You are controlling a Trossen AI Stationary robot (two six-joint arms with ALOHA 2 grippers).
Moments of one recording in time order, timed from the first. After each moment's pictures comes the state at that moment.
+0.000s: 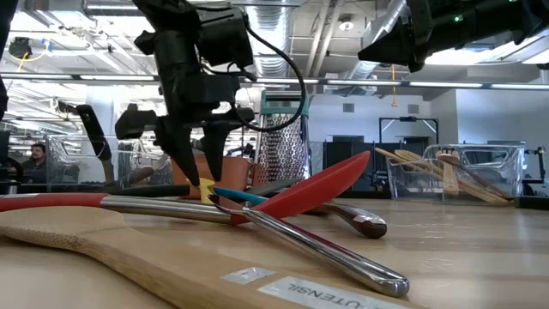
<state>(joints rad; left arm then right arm) 0.03 1.70 1.00 -0.53 -0.04 0.86 0.06 0.92 0.46 0.32 0.47 -0.08</state>
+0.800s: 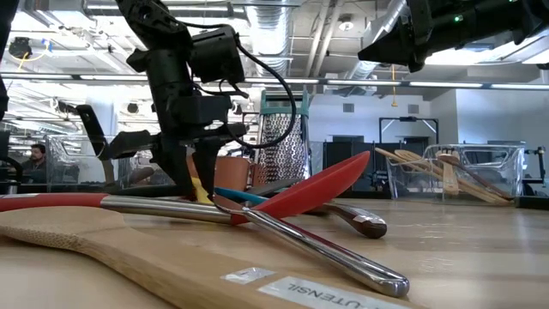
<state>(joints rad) 0.05 1.70 0.90 -0.41 -0.04 0.86 0.06 0.92 0.46 0.32 0.47 -0.08</state>
